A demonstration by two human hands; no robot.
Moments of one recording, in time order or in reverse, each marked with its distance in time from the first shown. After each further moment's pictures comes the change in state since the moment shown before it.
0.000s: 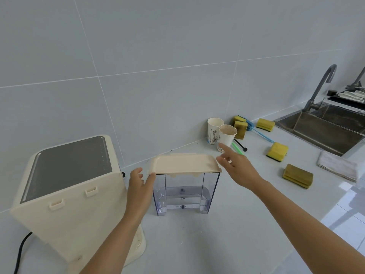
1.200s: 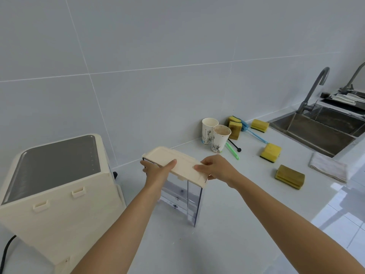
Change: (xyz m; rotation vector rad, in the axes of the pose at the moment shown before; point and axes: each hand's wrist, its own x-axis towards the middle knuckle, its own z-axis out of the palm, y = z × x) left_hand 0.038 0.019 0.062 -0.216 -0.092 -0.199; right_hand 0.018 -0.015 0.012 0.353 -0.243 0.265
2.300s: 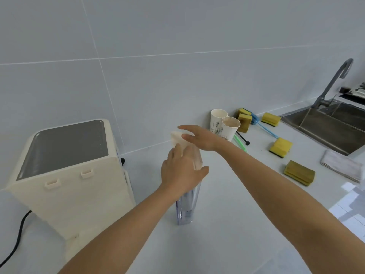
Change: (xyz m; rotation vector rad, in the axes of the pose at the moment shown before) left_hand -0.066 0.012 0.018 1.032 -0.074 0.486; right_hand 0.039 -0.052 0.011 -0.358 -0.155 -0.337
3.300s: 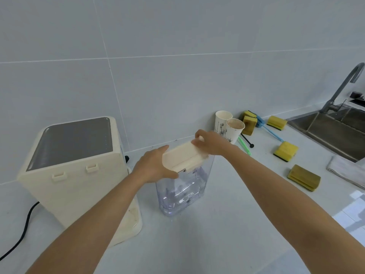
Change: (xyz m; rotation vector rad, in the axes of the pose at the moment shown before) left_hand 0.014 -0.064 -0.031 -0.088 -0.158 -0.102; right_hand 0.004 0.027 0.004 -0.218 0.057 0.236
